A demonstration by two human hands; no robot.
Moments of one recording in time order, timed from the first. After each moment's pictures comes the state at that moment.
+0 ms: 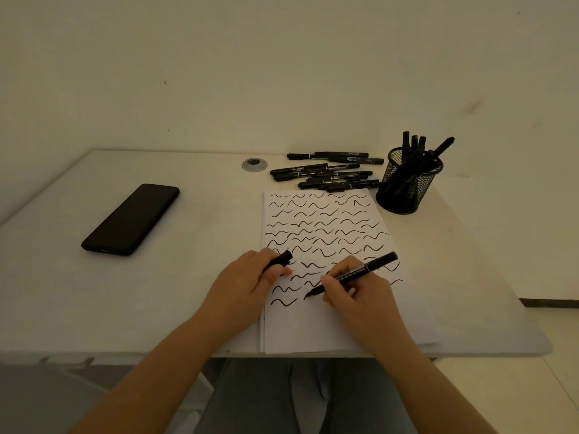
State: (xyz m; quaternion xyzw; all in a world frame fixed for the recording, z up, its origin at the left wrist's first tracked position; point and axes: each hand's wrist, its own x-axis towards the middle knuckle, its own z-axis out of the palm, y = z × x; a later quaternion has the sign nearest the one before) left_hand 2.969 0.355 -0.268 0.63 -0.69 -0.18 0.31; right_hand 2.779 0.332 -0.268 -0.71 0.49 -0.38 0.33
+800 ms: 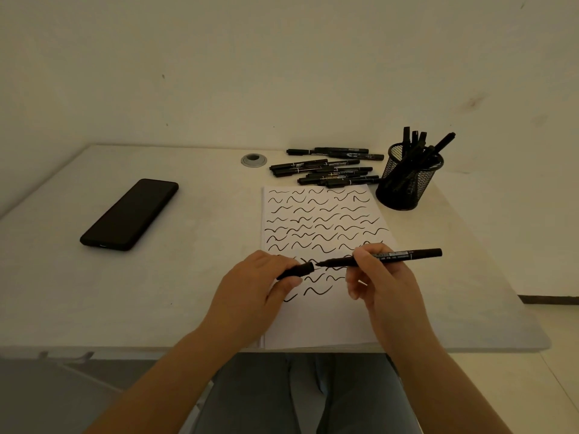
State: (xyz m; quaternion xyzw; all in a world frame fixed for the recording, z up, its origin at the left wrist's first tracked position) left_hand 2.950 0.372 -0.257 0.60 -0.73 -0.11 0.31; right_hand 2.772 0.335 -0.244 -0.48 0.42 -0.52 0.57
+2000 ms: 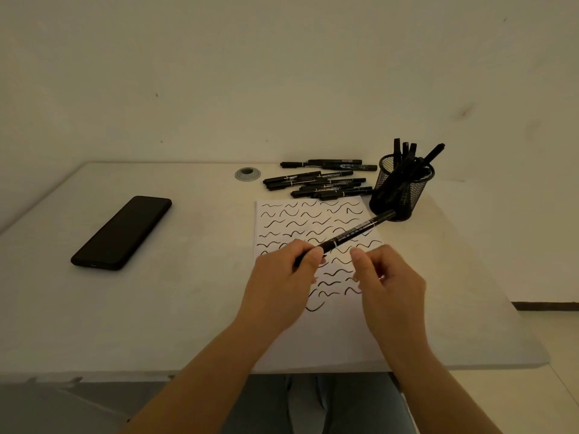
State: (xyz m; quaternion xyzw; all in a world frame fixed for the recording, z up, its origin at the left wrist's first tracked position) left_hand 2.904 0.339 -0.230 0.61 -0.60 -0.27 0.44; right_hand 2.767 0.320 -0.244 -0.63 0.52 -0.53 0.24
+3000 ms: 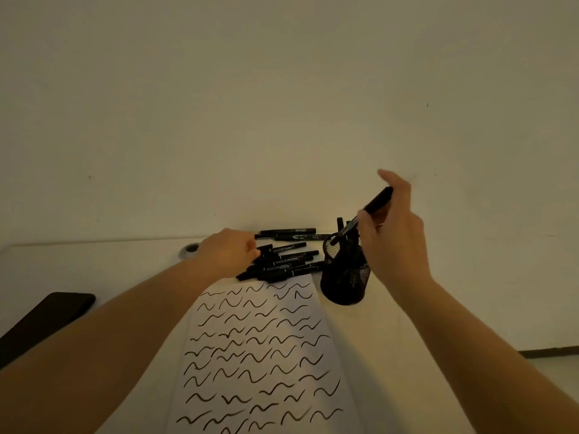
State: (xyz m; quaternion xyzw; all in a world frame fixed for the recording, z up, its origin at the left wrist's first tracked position) left_hand 2.944 0.118 -0.190 0.70 -0.71 -0.06 0.08; right_hand 2.693 0.155 -0.136 -0.68 0.51 -0.52 0.11
